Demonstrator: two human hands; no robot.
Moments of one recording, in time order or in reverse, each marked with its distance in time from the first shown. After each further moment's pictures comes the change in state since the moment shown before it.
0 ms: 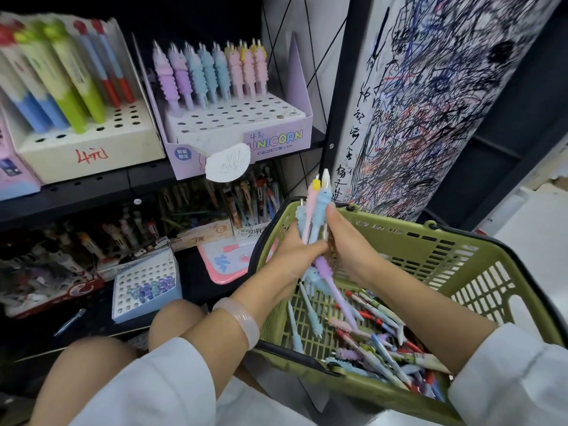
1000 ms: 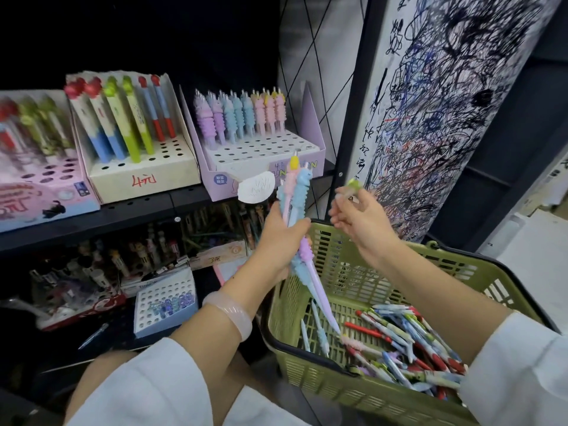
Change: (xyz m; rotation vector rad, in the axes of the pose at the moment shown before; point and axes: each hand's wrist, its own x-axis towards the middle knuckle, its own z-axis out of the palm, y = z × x) left_hand -0.027 0.060 -0.041 -0.009 0.199 0.249; right_hand 0.001 -0.065 0.006 0.083 0.248 -0.152
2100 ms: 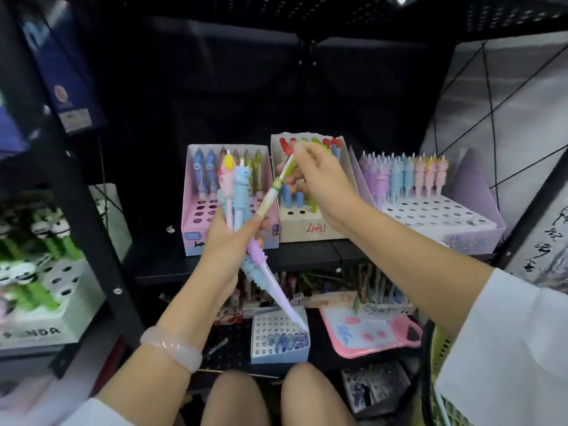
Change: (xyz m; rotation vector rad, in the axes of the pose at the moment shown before) left_hand -0.028 0.089 -0.288 0.006 0.521 0.220; right_hand 0.034 -0.086 0.328 -0.057 -0.542 -0.352
